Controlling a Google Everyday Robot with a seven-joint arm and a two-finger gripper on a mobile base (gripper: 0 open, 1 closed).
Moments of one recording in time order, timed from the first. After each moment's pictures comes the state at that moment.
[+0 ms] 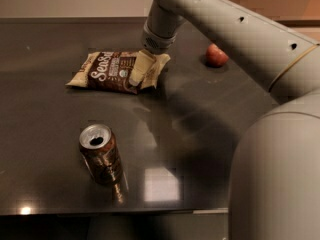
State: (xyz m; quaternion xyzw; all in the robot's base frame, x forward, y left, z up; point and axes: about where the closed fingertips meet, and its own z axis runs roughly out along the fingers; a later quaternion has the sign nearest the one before) arm 0.699 0.025 0.865 -0.53 0.82 0.04 0.22
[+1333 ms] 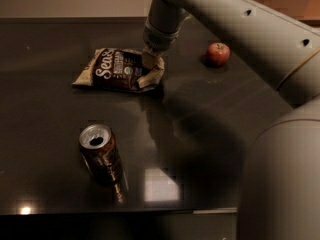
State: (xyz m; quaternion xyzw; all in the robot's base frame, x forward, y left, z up) arm 0.679 0.021 0.879 -0.55 0.81 0.03 0.20
